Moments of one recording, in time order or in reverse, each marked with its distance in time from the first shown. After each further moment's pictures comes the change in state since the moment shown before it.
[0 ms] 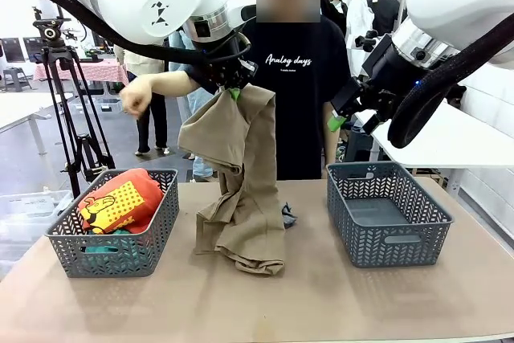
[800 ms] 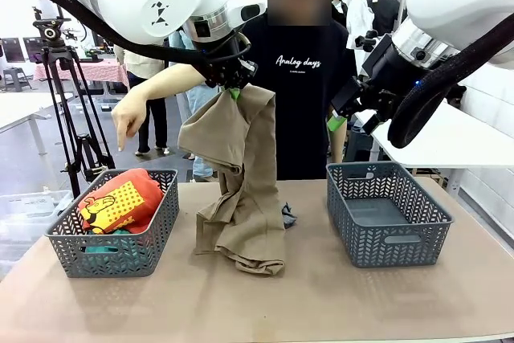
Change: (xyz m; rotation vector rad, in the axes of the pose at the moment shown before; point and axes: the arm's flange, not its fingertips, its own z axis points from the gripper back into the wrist) left arm 0.000 0.000 0.000 0.000 0.000 0.000; right arm 0.000 0.000 0.000 0.000 0.000 0.000
